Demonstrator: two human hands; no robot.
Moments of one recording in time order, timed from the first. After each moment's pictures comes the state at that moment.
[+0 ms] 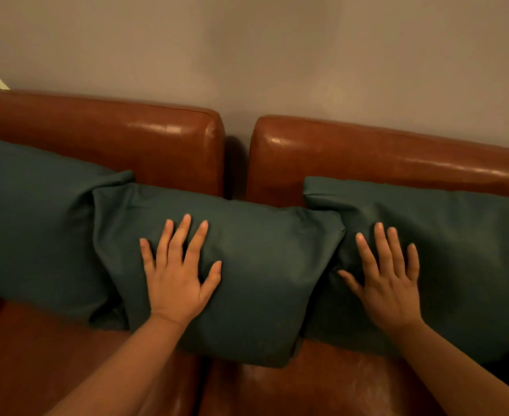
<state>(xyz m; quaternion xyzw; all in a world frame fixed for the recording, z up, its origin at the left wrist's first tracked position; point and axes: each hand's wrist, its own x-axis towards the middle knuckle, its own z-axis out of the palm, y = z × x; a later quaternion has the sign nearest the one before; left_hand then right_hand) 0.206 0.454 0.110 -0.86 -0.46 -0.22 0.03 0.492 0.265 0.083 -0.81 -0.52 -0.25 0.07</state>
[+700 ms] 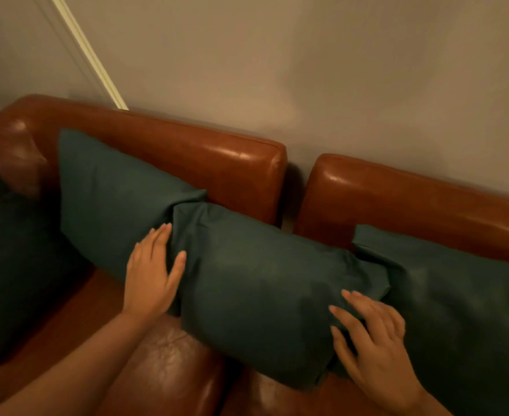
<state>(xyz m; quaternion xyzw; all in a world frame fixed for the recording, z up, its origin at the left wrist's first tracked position) 0.115 0.482 0.175 -0.79 -0.58 -0.21 -0.06 0.416 0.285 0.153 -0.66 -0.68 -0.13 0.30</state>
